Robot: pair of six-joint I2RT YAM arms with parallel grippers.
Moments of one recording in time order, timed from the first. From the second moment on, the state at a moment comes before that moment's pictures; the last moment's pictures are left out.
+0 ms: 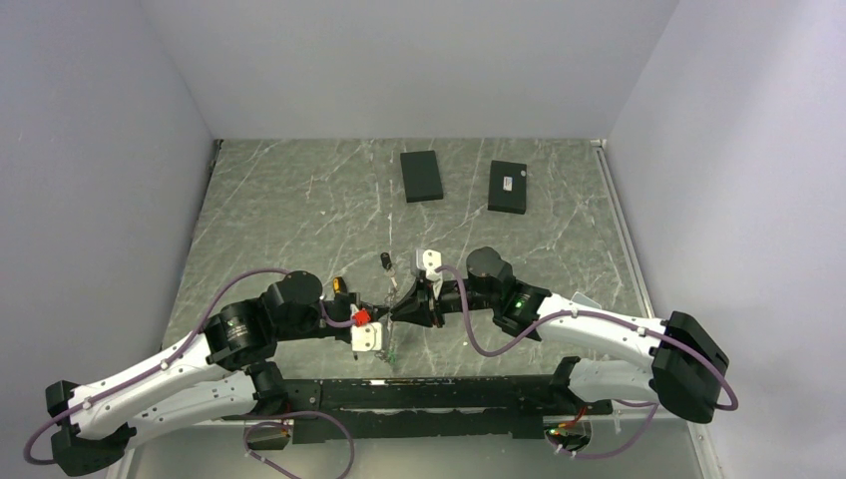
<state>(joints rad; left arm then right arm) -1.06 0.67 0.74 -0.47 0.22 0.66 0.97 1.16 0.62 0.35 -0.64 -0.02</state>
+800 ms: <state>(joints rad) -1.06 0.66 0.74 -0.45 0.22 0.66 0.97 1.13 0.78 0.02 -0.61 -0.08</state>
